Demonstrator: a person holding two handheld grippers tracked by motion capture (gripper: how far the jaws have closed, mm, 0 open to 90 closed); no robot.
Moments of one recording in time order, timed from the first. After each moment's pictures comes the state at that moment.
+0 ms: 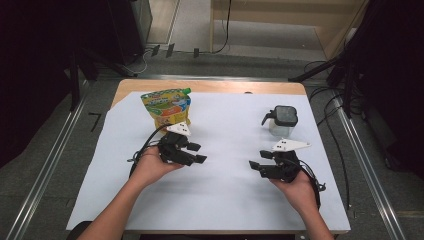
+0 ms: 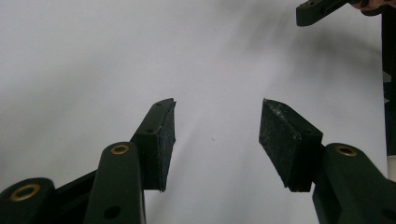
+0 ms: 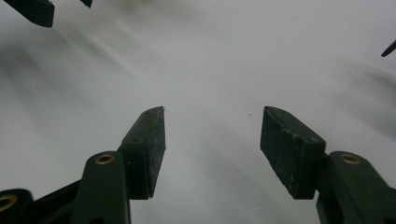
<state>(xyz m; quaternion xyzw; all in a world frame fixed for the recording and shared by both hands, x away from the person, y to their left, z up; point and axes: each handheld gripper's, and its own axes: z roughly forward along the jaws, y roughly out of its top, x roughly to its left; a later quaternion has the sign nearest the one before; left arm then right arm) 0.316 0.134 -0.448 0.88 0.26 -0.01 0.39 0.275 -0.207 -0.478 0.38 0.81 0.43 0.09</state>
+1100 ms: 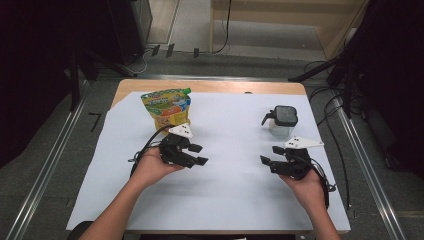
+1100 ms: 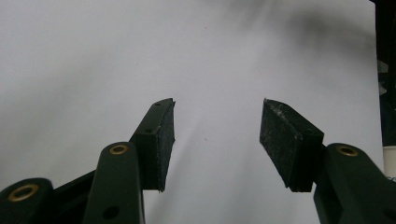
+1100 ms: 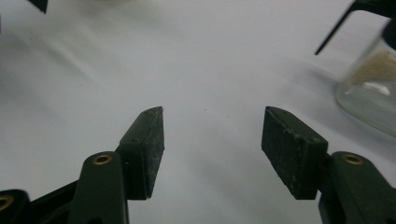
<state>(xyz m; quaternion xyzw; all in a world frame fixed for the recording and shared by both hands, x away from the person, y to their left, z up) 0.313 0.133 -0.446 0.89 0.25 -0.01 0.39 0.279 -0.236 -0.472 0.42 0.79 0.42 0.14</state>
